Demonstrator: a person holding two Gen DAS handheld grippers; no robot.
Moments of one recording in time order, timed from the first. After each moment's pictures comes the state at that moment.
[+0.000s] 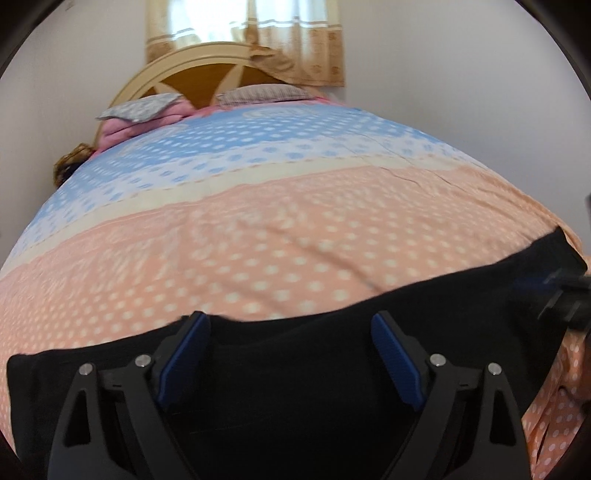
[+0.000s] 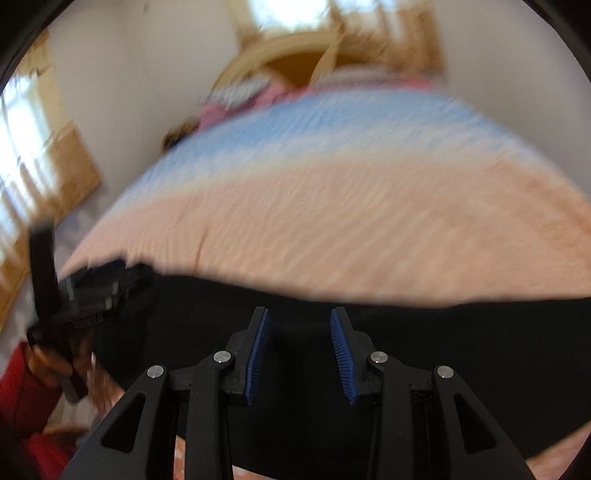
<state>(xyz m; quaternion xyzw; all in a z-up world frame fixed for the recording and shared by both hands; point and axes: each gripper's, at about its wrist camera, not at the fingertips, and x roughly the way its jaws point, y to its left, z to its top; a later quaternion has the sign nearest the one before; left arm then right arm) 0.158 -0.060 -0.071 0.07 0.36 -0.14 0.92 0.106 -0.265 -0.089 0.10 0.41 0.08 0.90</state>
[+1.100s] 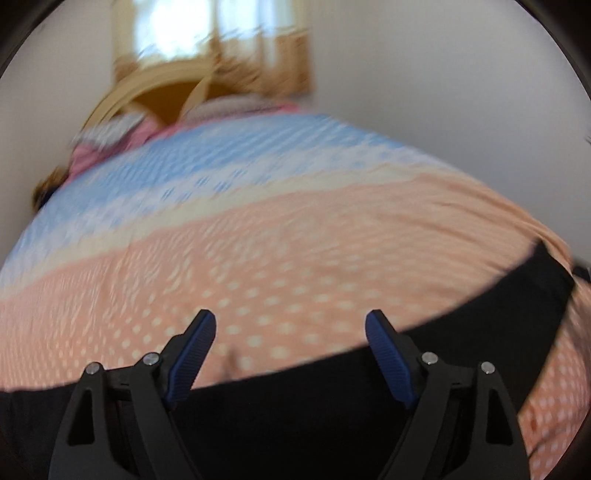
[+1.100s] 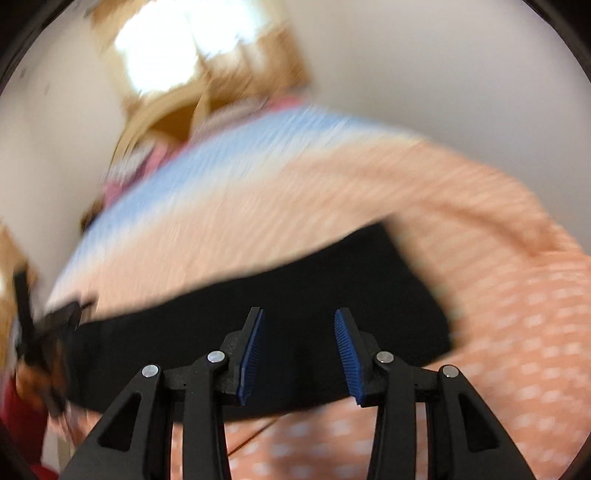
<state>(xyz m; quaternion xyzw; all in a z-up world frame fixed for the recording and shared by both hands) 0.138 -0.162 -0.040 0.09 0.32 -0.20 0.92 -0.029 -0.488 -0.061 0.21 0.31 -0.14 0.92</state>
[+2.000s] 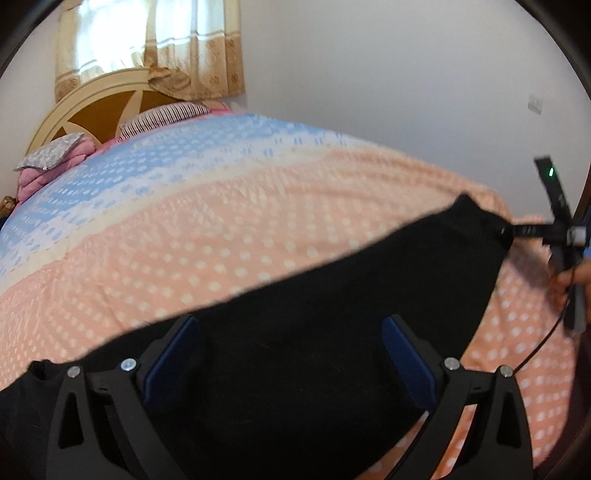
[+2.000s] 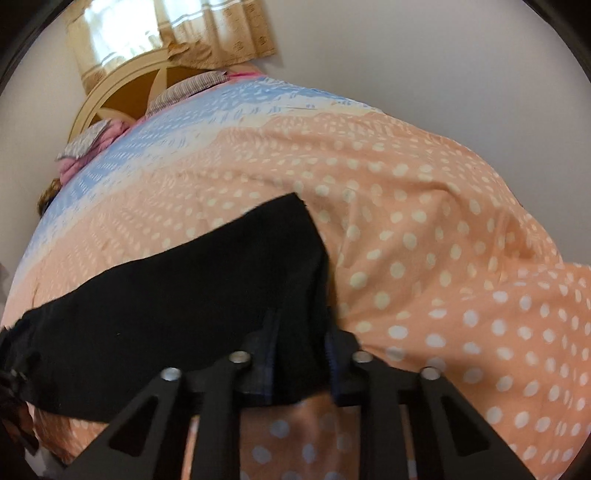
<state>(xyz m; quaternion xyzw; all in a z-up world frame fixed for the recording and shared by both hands) 0.099 -0.191 -0.047 0.10 0.34 -0.30 0.89 0.003 -0.530 -0.101 0.17 0.40 -0.19 0.88</state>
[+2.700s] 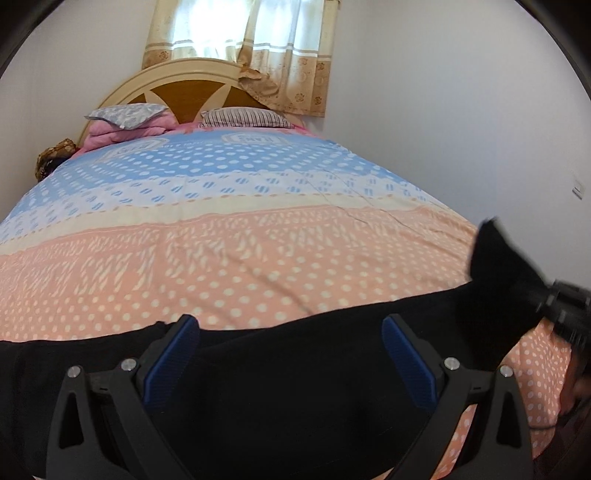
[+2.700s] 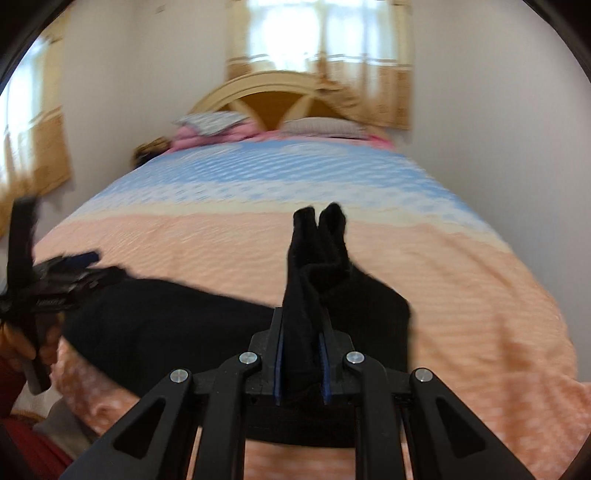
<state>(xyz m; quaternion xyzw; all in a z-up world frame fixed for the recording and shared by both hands) 0.126 -0.048 -0.034 -0.01 0.33 -0.20 0.92 0.040 -0.276 -0.028 -0.01 0.31 -0.02 0.95</state>
